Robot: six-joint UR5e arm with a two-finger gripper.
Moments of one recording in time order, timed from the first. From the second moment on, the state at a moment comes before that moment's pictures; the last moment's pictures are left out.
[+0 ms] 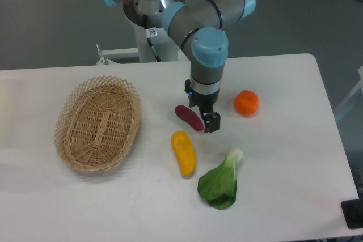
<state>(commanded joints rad) 2.55 -1.83 -1.86 -0.90 1.51 1.67</state>
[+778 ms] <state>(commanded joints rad) 2.62 -2.02 -1.53 -0.97 1.52 1.65</state>
